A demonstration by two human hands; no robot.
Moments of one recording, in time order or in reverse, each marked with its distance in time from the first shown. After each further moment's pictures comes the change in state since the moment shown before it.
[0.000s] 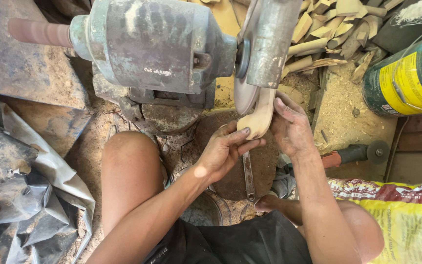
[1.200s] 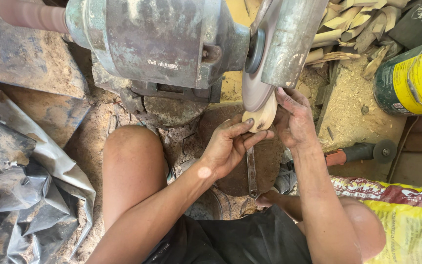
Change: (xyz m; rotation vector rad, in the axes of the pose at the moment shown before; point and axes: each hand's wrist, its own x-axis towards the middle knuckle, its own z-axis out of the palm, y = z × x) left_hand 0.009 0.006 -0.007 -0.118 -0.059 0.047; right_hand 0.026 0.014 0.000 -0.067 0.132 0.025
